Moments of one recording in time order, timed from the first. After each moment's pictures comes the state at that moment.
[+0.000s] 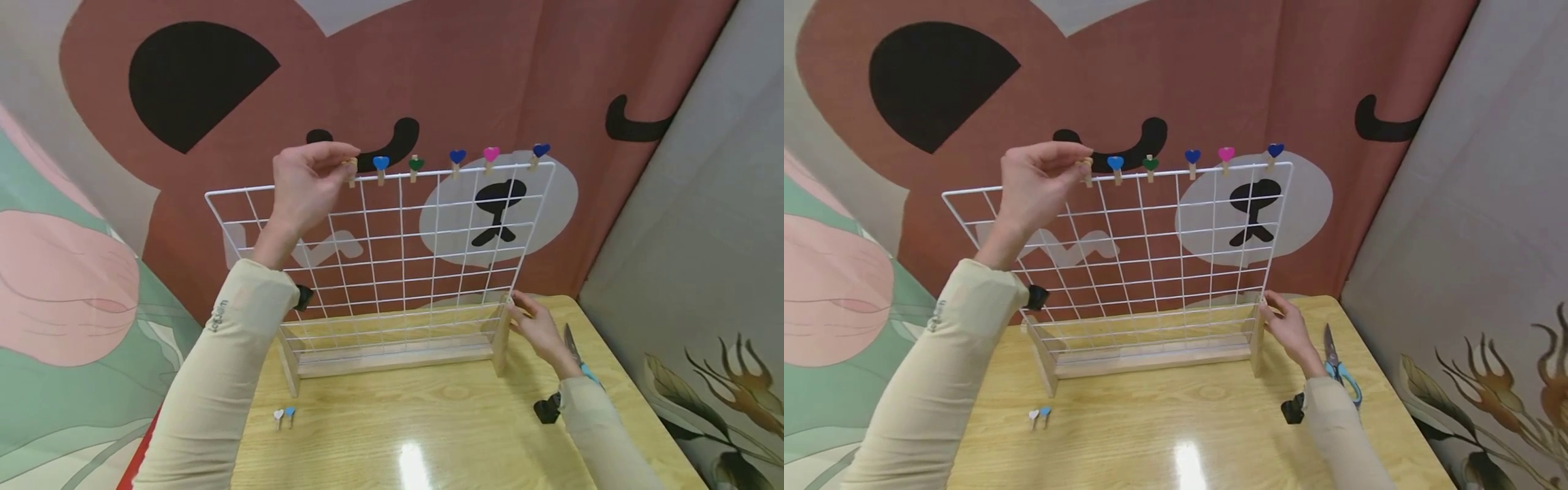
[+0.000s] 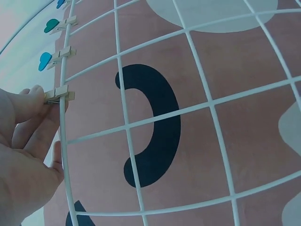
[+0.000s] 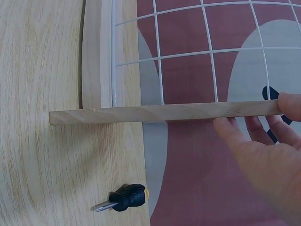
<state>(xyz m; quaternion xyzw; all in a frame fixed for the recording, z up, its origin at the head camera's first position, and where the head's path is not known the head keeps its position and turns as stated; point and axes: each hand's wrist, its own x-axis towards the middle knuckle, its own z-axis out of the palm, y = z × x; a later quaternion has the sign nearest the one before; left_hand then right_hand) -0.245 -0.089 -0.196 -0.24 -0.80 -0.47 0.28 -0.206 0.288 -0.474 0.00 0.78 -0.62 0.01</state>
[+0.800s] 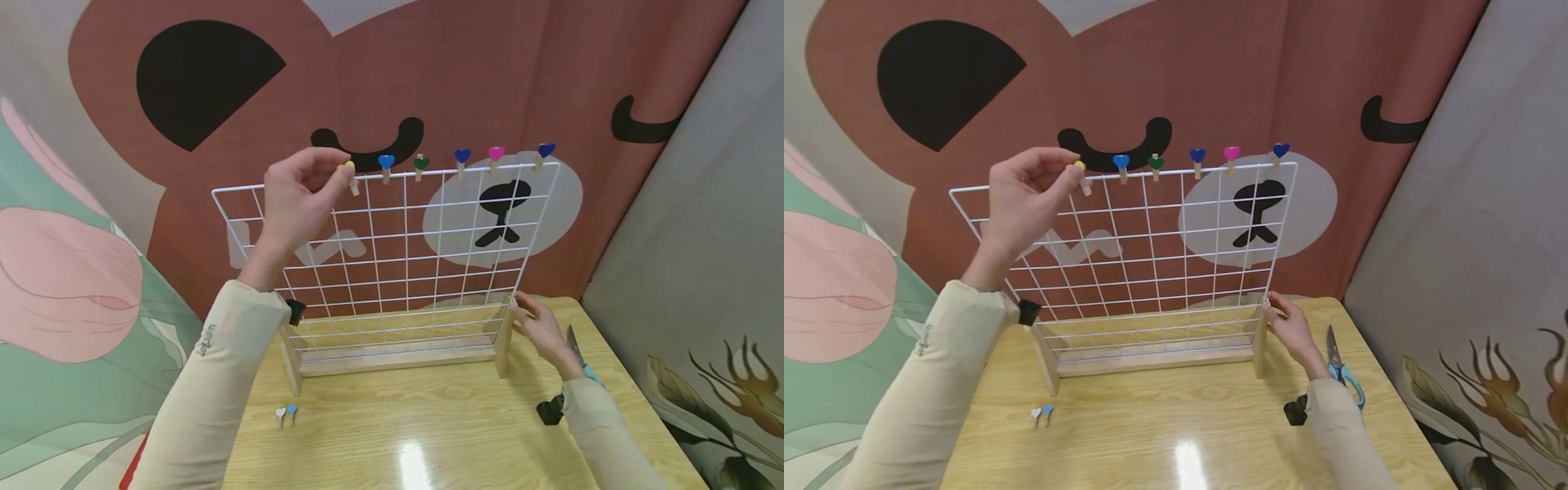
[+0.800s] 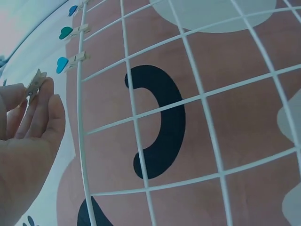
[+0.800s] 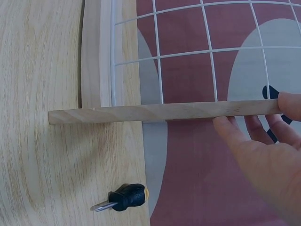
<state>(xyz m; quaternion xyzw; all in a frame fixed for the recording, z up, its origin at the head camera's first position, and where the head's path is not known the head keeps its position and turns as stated) -0.226 -0.098 -0.205 -0.29 -0.74 -0.53 0.29 -0.205 0.290 -0.471 0.00 0.78 -0.63 0.01</state>
